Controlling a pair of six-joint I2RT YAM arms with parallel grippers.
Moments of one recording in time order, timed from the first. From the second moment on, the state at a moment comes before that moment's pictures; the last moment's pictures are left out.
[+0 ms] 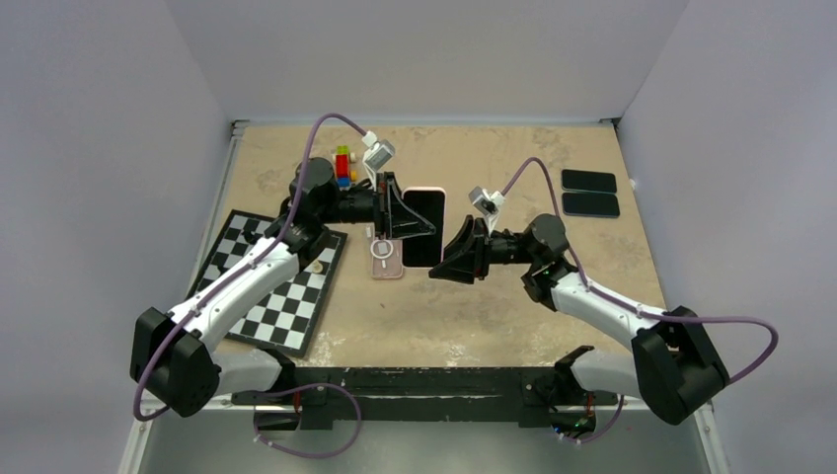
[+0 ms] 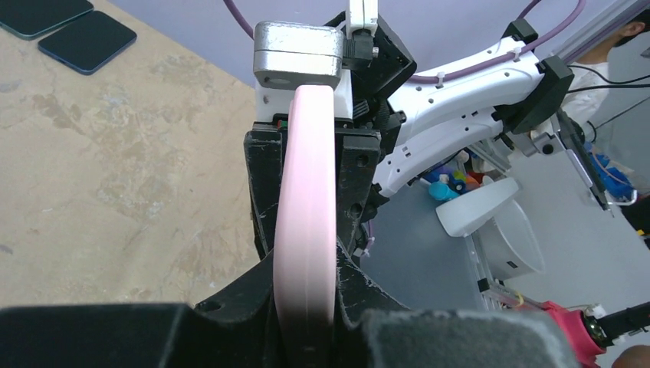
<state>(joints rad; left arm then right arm) -0.54 1.24 1.00 0.24 0.96 -0.61 0.53 1.22 0.54 0.88 -1.07 0.70</state>
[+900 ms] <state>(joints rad) -0.52 1.36 1.03 0.77 1.23 -1.22 0.73 1.01 0.84 0.18 -0.92 0.31</state>
